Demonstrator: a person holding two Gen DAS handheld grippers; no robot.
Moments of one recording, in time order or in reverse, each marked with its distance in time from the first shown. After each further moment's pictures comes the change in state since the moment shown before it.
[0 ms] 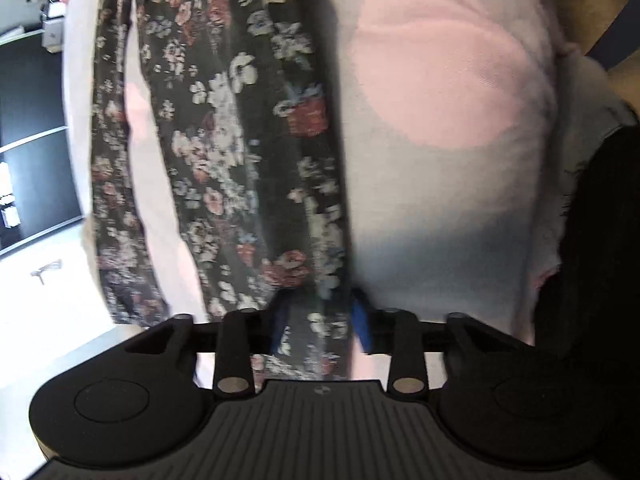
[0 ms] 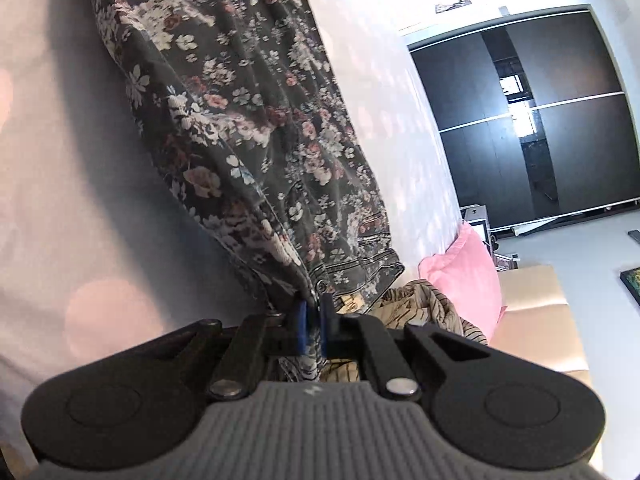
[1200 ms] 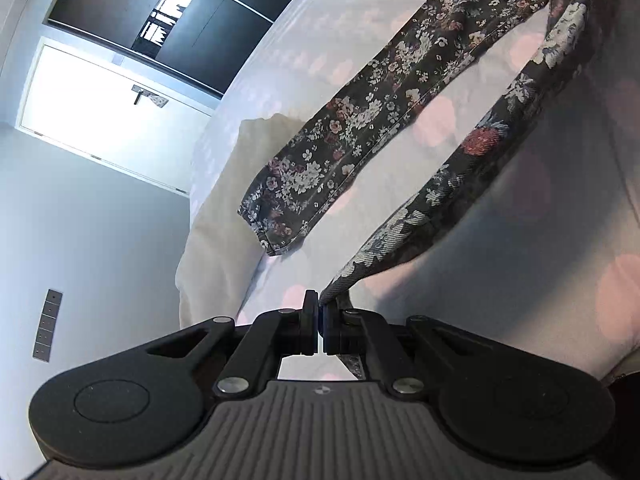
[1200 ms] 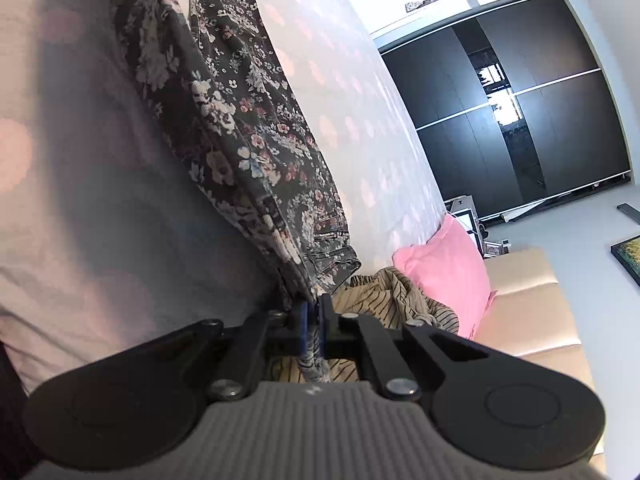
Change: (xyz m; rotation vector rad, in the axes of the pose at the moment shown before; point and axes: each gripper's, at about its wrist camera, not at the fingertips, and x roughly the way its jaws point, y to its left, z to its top) left arm -0.067 0.156 -0.081 -0.821 -0.063 0.110; right arm -0.063 -0.051 -0.011 0.093 -0.019 -0.012
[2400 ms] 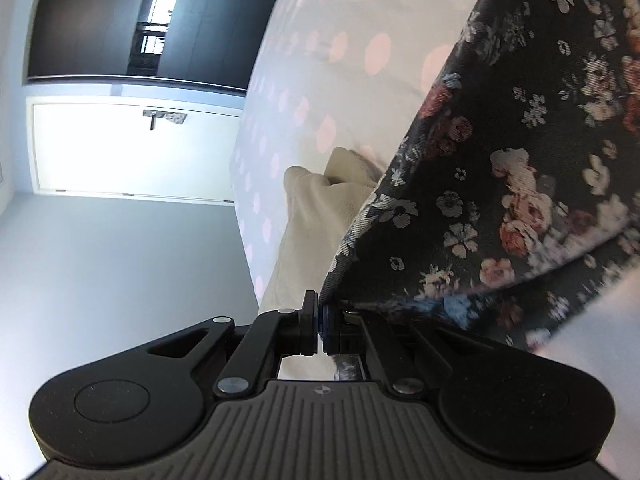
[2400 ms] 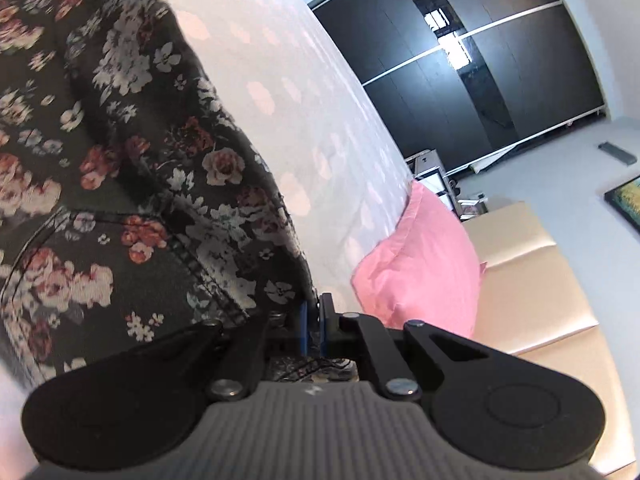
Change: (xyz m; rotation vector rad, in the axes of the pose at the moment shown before) left arm 0.231 0.051 0.176 0.222 0.139 0.191; right arm 0.257 -0.092 0.084 0.188 0.104 -0.108
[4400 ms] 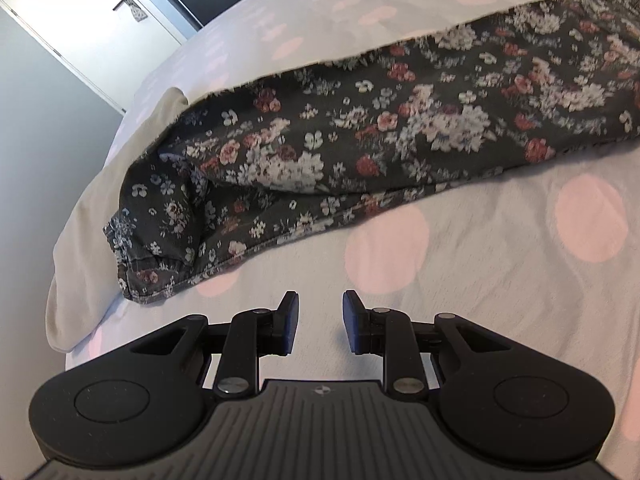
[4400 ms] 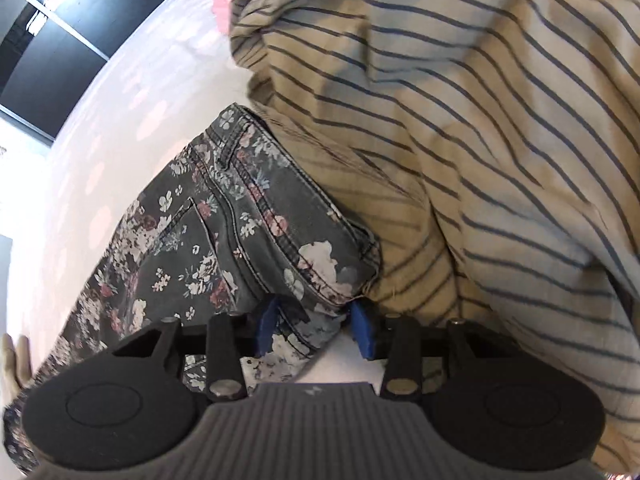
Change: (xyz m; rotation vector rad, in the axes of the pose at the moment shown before) left arm -0.133 -0.091 -0.089 -0.510 -0.023 -0.489; right arm 0.022 -0.002 -0.156 1.674 0.500 0.424
